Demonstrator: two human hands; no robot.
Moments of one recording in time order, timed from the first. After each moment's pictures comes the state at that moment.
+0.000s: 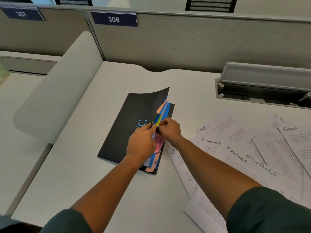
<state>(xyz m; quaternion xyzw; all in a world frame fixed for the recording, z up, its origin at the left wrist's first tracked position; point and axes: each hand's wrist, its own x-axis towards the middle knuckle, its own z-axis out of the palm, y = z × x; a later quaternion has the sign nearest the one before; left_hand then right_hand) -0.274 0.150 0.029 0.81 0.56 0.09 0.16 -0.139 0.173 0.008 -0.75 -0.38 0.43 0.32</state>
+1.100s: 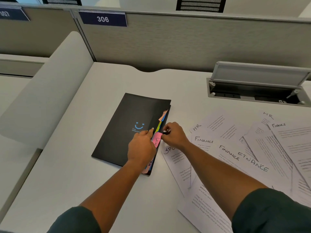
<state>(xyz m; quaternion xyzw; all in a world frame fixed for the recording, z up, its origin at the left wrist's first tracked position) -0.249 0.137 0.014 0.79 0.59 0.03 0.17 -0.093 0.149 -0.016 -0.74 -0.53 0.34 0.22</state>
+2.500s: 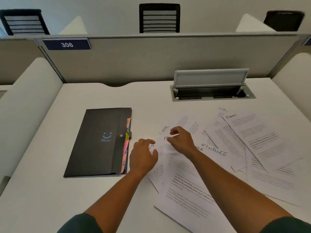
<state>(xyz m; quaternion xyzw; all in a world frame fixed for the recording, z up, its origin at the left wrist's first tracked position) -0.172 0.080 0.013 0.78 0.53 0.15 0.28 0.000 0.048 0.046 -0.80 -0.37 0.32 0.33</state>
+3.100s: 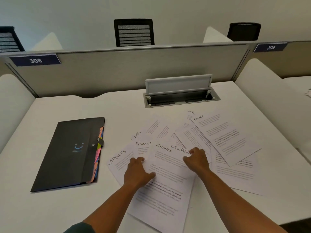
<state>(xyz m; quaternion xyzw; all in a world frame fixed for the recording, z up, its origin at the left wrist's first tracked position) -0.106 0.008 0.001 0.77 0.53 -0.02 0.35 0.113 -0.093 0.032 -0.91 -0.24 0.27 0.21</state>
